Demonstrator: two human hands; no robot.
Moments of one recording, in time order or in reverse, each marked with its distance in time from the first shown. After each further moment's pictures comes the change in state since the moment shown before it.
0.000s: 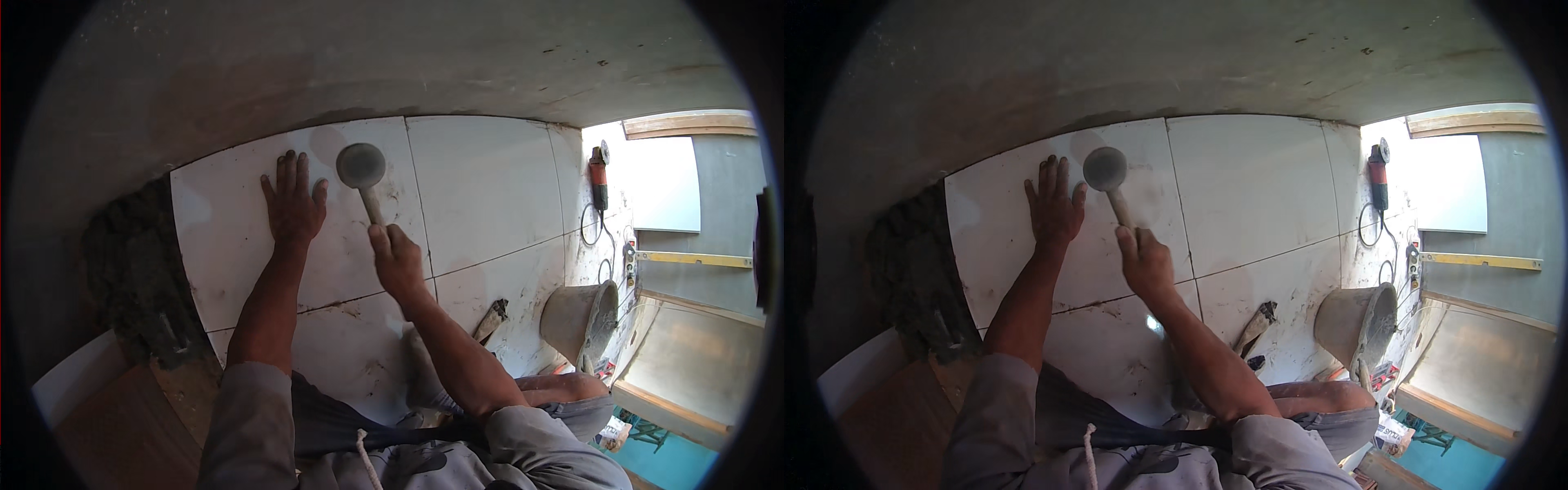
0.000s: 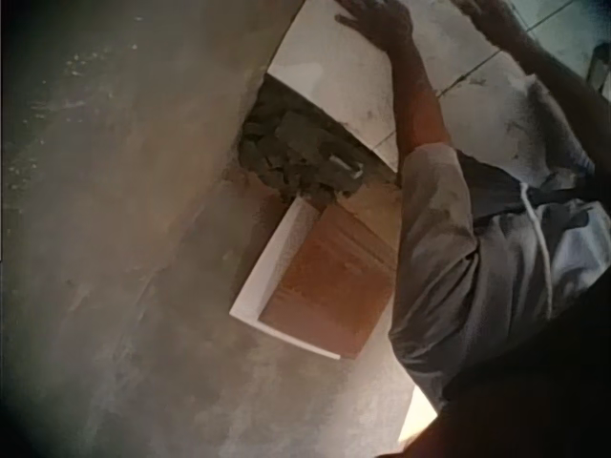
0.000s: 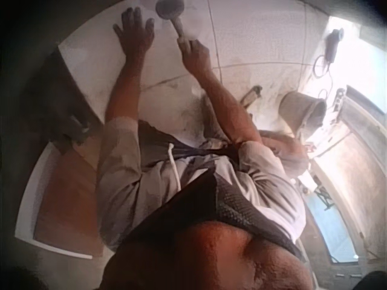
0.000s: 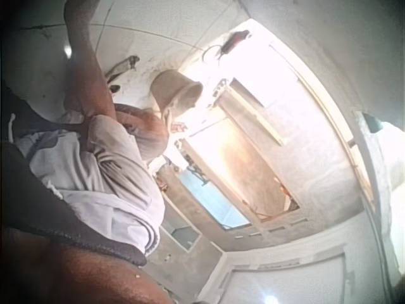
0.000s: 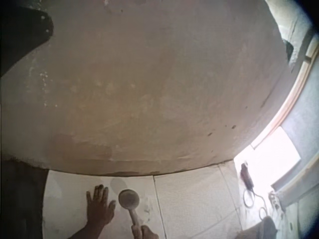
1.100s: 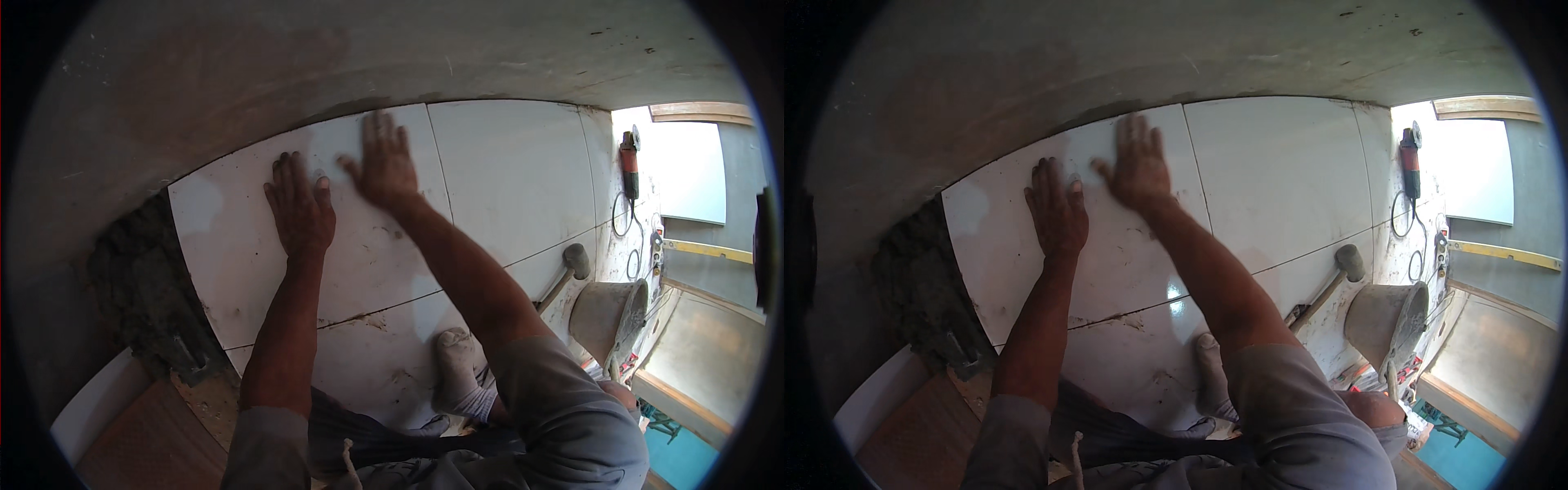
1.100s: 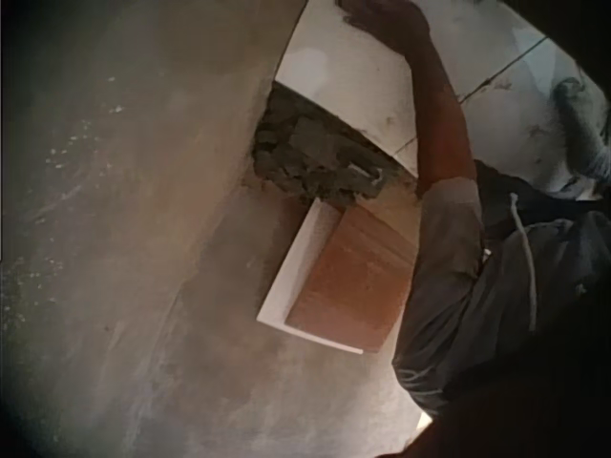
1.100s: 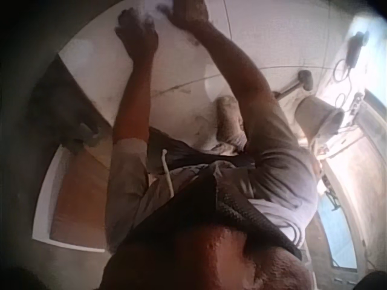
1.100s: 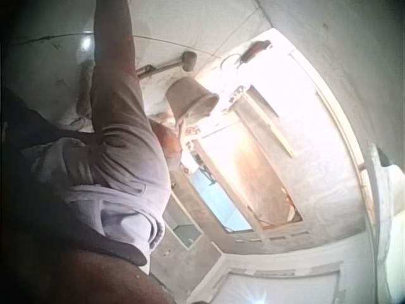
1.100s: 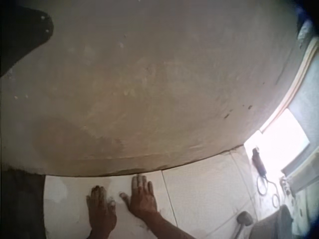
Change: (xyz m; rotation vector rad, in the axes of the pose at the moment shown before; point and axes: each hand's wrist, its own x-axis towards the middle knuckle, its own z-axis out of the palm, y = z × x) left_hand 0.006 -0.006 0.013 -0.246 0.081 -0.133; right_hand 0.170 0.004 0.065 -0.757 0.136 -0.608
